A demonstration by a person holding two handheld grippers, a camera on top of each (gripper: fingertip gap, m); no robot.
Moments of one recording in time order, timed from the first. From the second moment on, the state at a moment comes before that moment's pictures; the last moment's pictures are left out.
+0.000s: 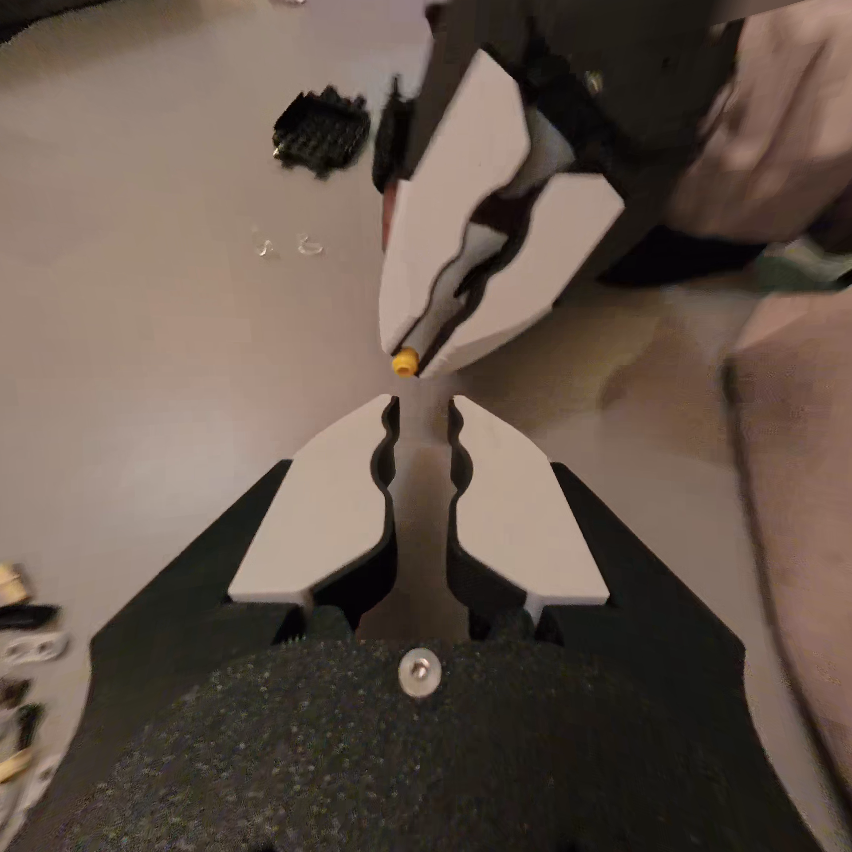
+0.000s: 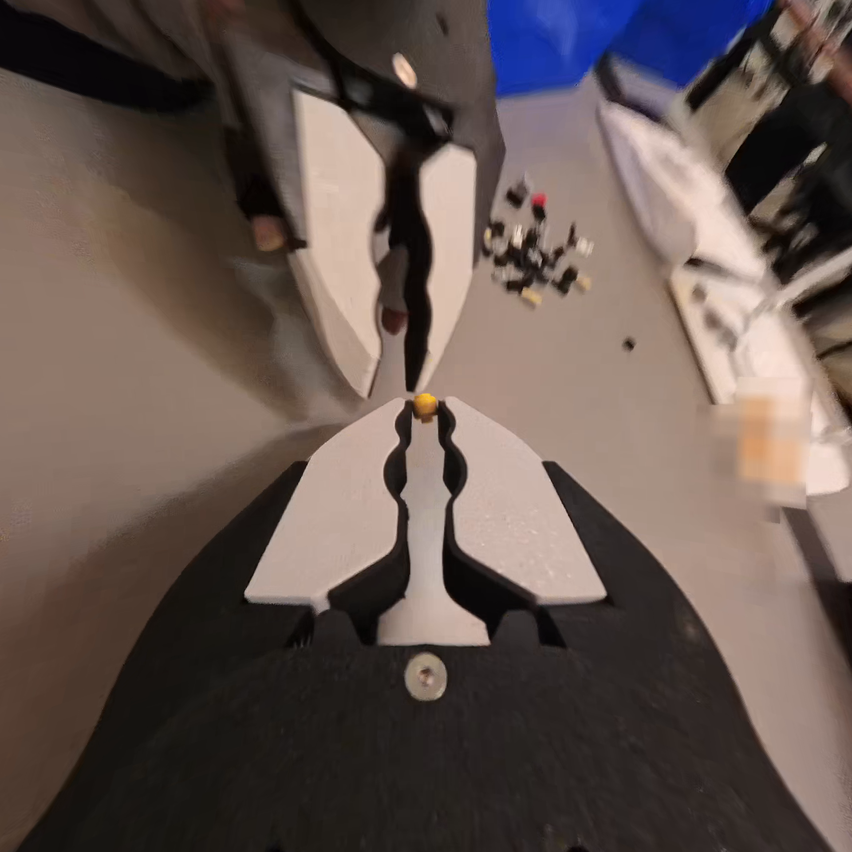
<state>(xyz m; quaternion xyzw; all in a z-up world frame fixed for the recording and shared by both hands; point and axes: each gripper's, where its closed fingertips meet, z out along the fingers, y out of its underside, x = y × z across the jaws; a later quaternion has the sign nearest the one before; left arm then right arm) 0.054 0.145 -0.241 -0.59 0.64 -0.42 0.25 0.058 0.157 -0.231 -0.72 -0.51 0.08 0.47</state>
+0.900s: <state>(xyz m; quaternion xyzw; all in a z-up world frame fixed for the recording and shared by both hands) 0.059 0.134 -0.162 -0.56 0.46 -0.65 0.20 0.051 0.145 -0.159 -0.53 -0.54 -0.17 0.63</state>
